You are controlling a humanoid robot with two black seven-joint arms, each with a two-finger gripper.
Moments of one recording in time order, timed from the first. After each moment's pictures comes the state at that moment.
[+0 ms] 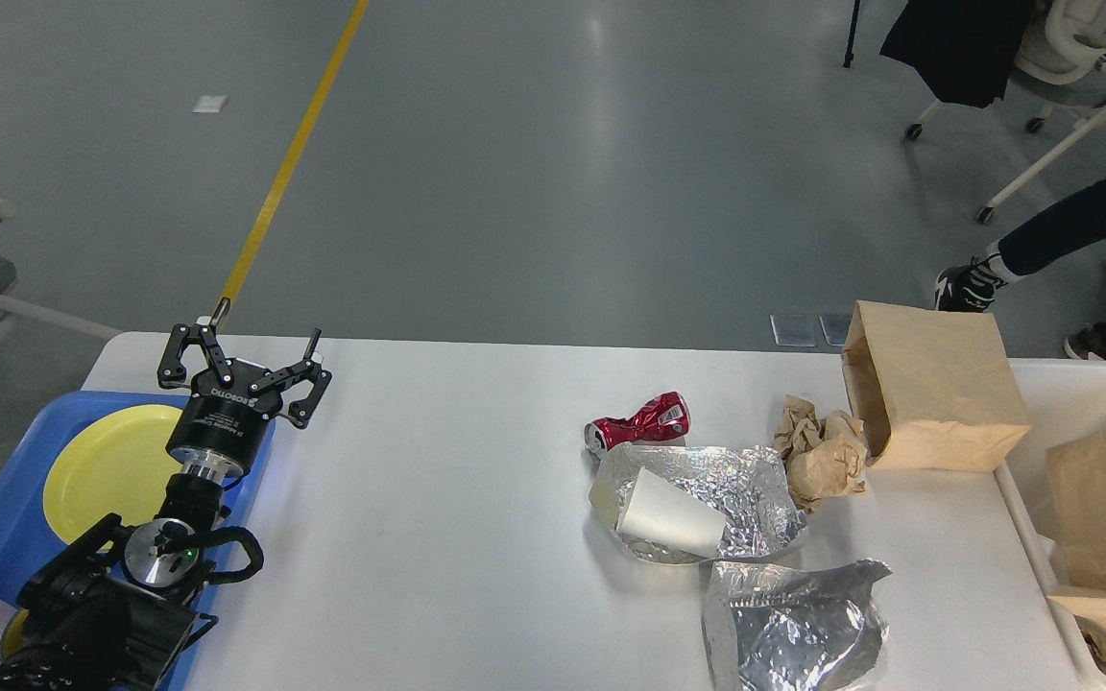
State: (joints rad) left arm -0.51 0.14 -1.11 -0.45 -0.20 -0.78 -0.15; right arm 0.99 -0.30 -2.35 0.94 0.93 -0.17 0.64
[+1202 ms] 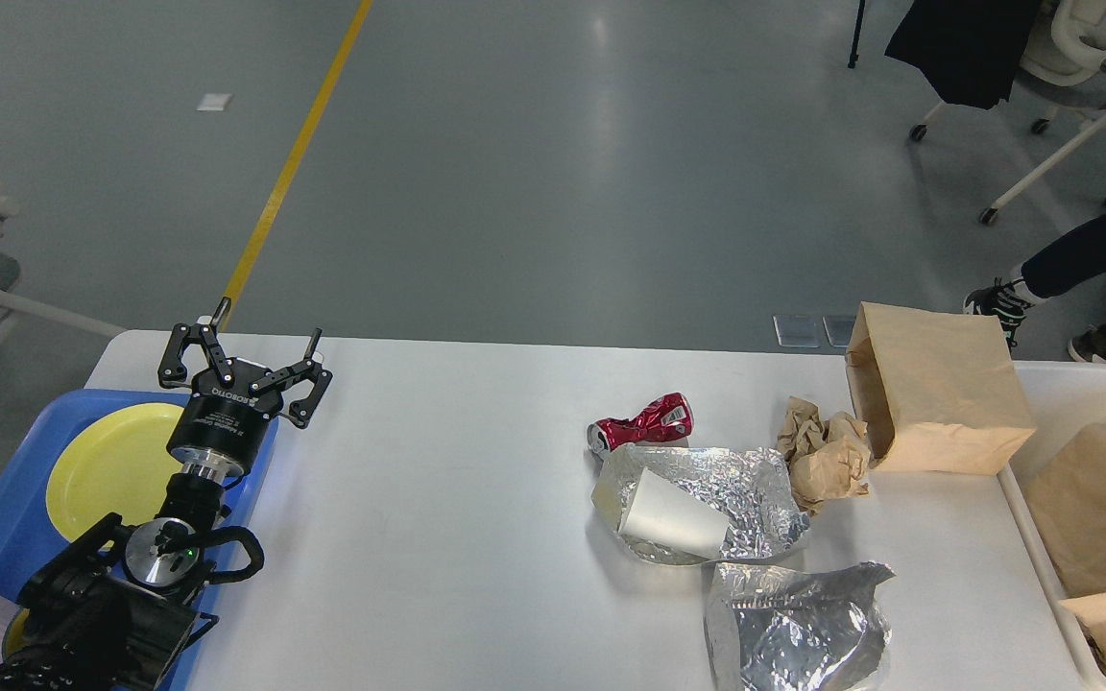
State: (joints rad) left arm -0.51 0.14 -1.10 -0.45 -0.20 -0.78 -0.15; right arm 0.96 -0.37 -2.22 0.81 0.93 -0.32 0.50
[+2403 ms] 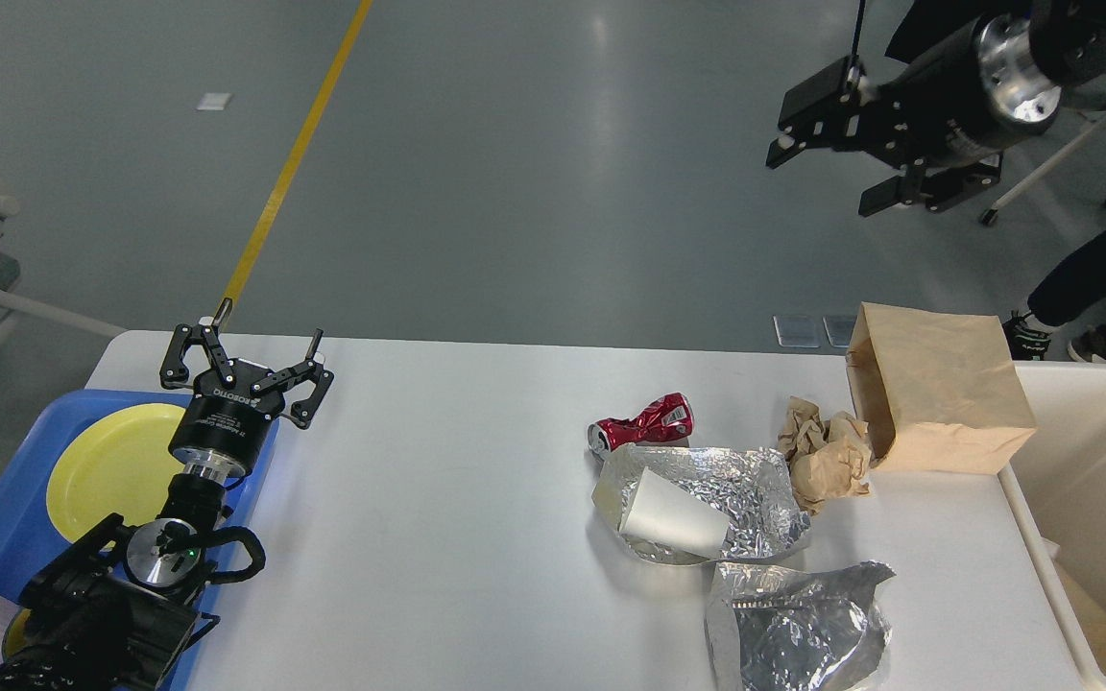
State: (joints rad) left arm -0.51 0.14 -1.10 -0.45 -0.20 -0.78 -0.15; right arm 2.31 0.02 -1.72 1.29 0.26 0.80 0.49
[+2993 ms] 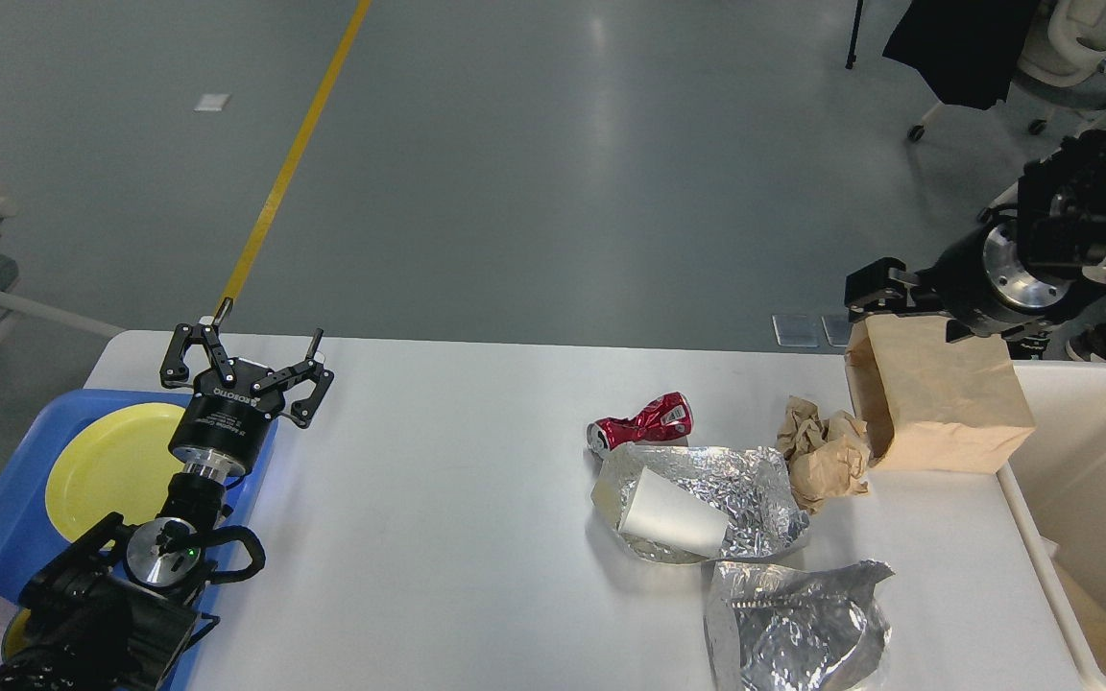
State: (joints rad) left arm -0.51 0.14 -1.10 -0.45 -0.20 -0.78 -0.15; right arm 1.88 -0.11 -1.84 1.19 0.24 0.32 0.39
